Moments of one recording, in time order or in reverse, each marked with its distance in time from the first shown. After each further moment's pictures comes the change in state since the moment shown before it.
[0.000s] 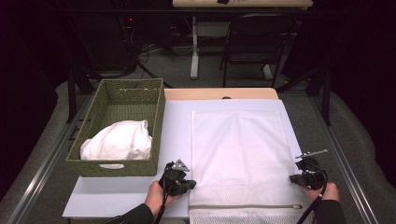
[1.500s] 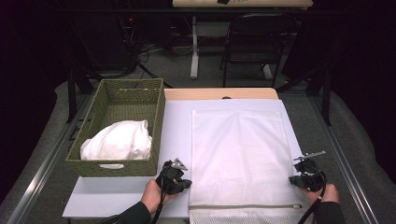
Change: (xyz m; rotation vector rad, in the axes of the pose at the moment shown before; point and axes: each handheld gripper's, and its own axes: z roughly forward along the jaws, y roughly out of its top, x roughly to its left) left arm 0.004 0.001 -0.006 0.056 0.047 0.005; right arm 0.006 -0.003 -0.002 0.001 -0.009 -0.036
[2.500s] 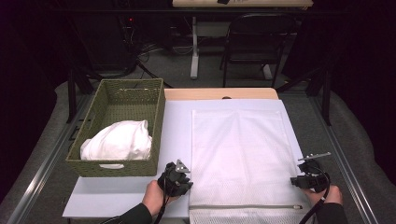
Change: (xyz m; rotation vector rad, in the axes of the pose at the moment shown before) left arm -0.013 0.000 0.002 0.001 0.104 0.053; right arm -0.009 -0.006 -0.002 -0.015 -0.009 0.044
